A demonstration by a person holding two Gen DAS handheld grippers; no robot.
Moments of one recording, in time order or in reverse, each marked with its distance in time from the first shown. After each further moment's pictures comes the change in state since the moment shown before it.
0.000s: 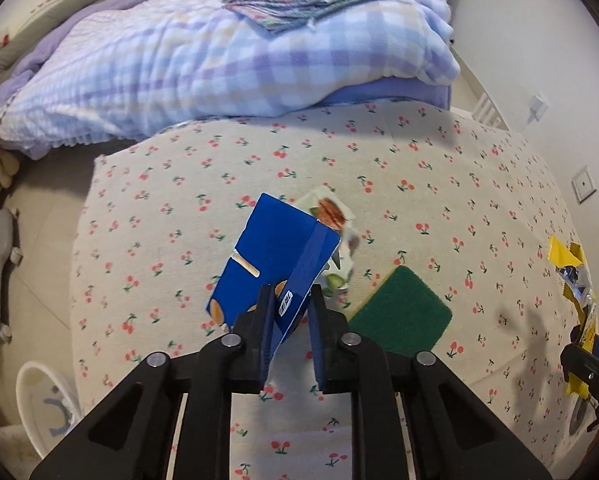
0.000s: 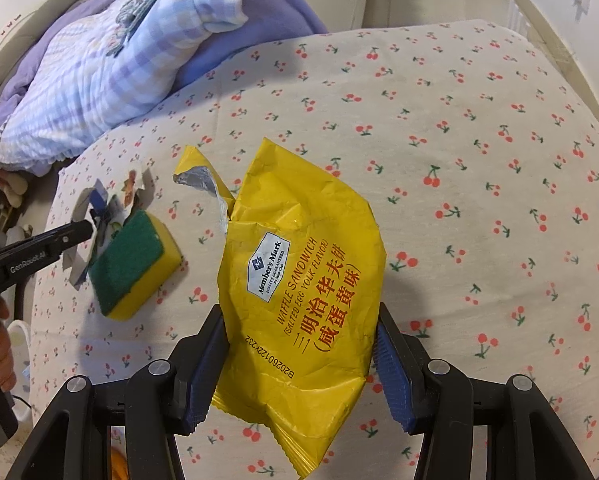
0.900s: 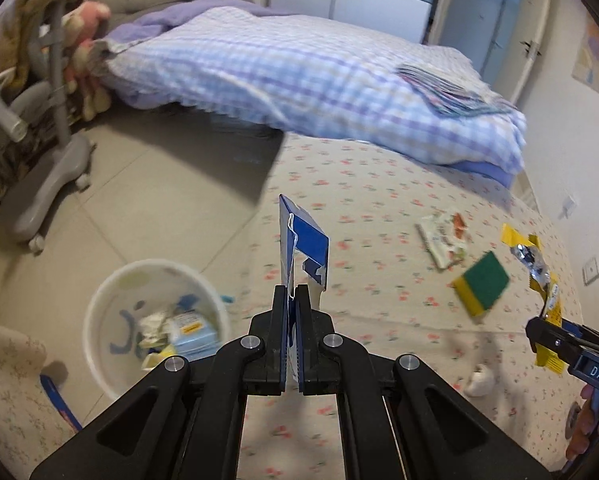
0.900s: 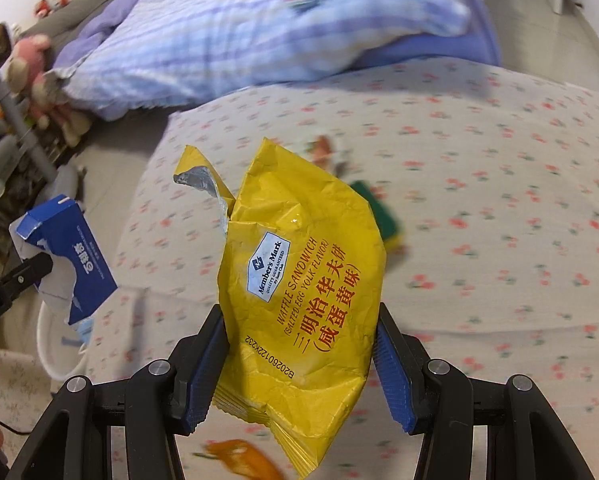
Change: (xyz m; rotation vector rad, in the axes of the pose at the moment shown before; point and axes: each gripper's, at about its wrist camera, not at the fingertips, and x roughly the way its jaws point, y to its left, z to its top) left arm -0.116 0.179 -0.131 -0.331 -0.168 0.081; right arm 0.011 0.167 -0.035 -0.253 0.001 0.113
